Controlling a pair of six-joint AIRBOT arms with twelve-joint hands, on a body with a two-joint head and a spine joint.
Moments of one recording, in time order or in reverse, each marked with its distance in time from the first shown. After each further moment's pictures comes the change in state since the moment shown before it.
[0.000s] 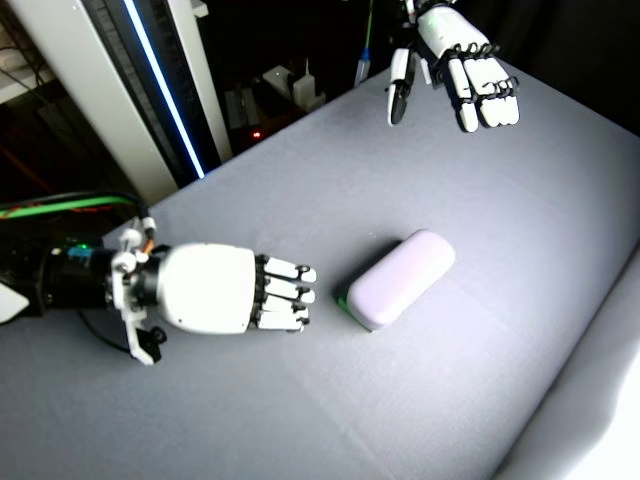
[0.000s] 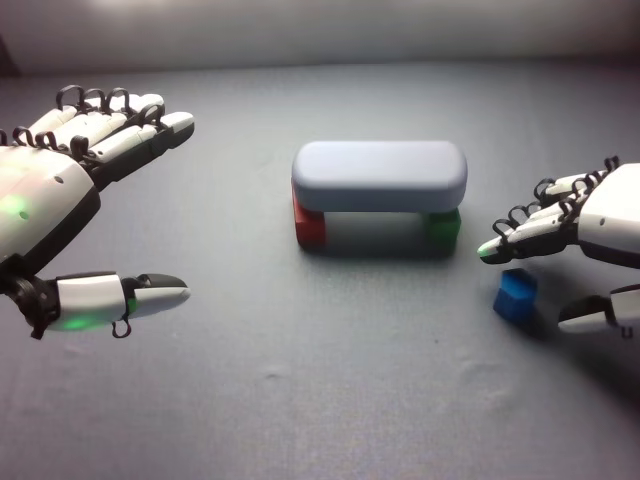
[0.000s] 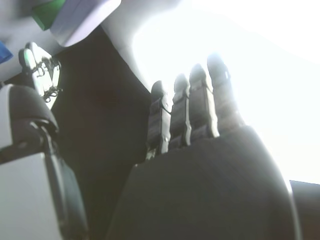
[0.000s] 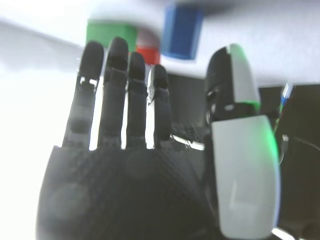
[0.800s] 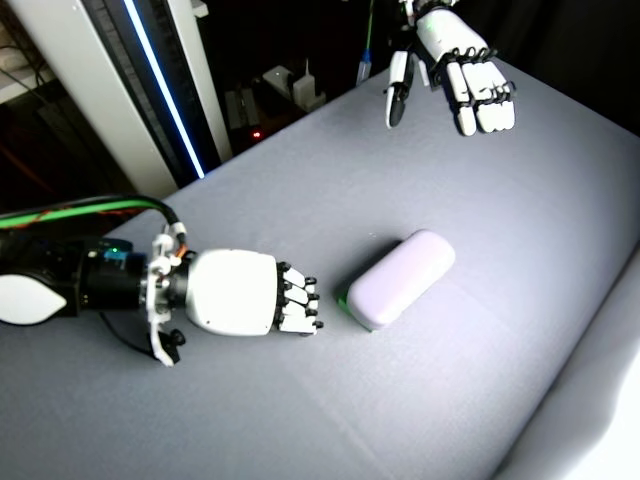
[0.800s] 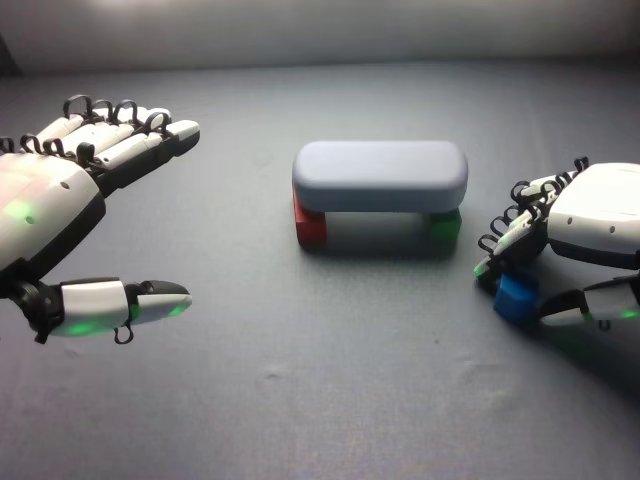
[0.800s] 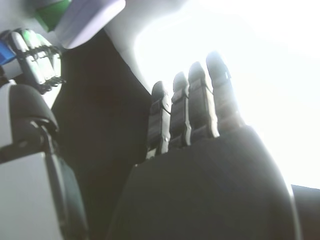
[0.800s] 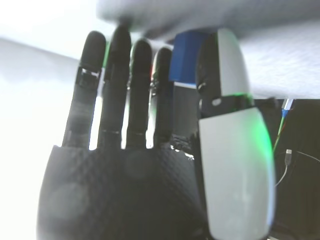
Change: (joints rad) left arm 0.000 -0.005 0.001 -0.004 0.022 -0.010; right arm 0.042 -0.056 0.037 -0.027 -0.046 0.002
